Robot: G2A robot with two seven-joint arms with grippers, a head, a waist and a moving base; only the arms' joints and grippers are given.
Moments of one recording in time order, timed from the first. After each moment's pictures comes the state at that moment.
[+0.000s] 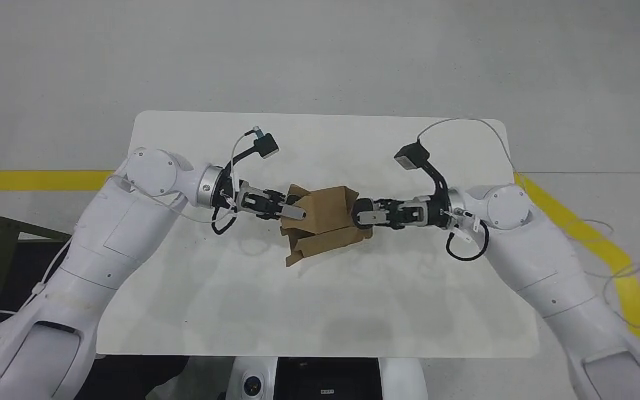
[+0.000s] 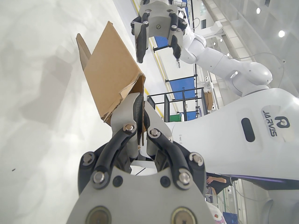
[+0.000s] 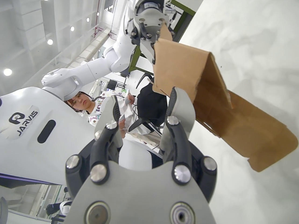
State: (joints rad) left arm 0.64 -0.95 -0.86 -1.31 -0.54 -0.42 -1.40; right arm -0.74 -1.00 0.85 -1.29 0.61 -0.59 1.23
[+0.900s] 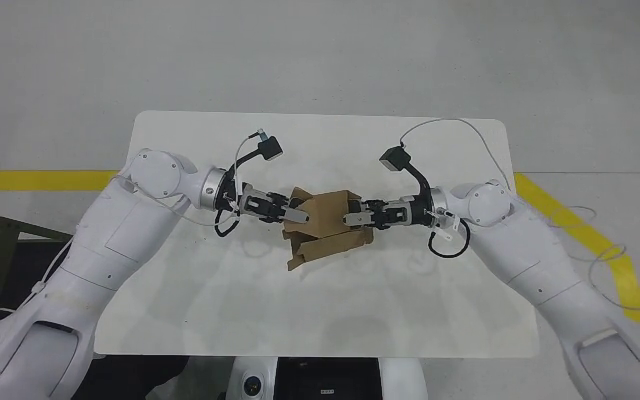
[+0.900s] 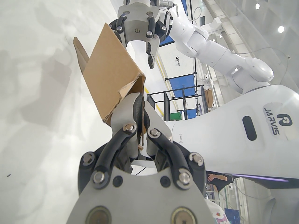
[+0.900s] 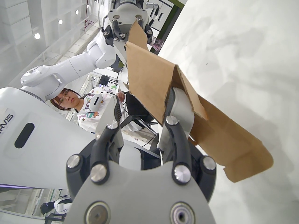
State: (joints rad) left arm 0.63 -0.94 -0.82 -1.32 -0.55 -0.44 -1.38; right arm -0.64 -1.02 0.67 -1.20 0.60 -0.68 1.14
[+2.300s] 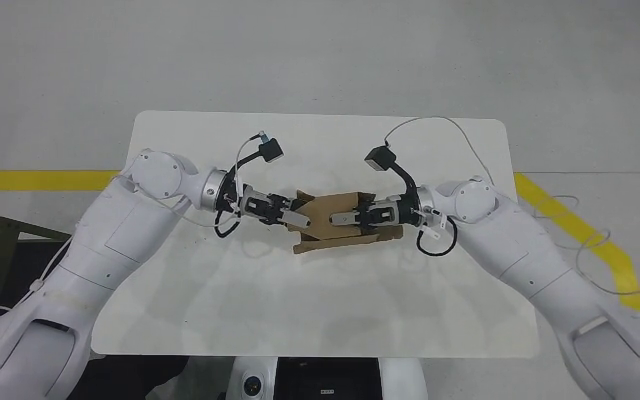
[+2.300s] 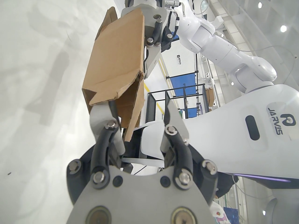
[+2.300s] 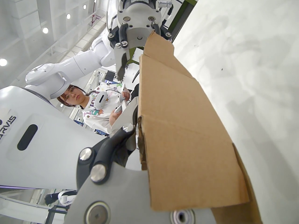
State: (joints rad) left arm 0.61 -0.93 -0.78 -1.31 -0.57 -0.45 -1.37; right arm -0.55 -1.04 0.53 -1.16 0.67 -0.72 1.10
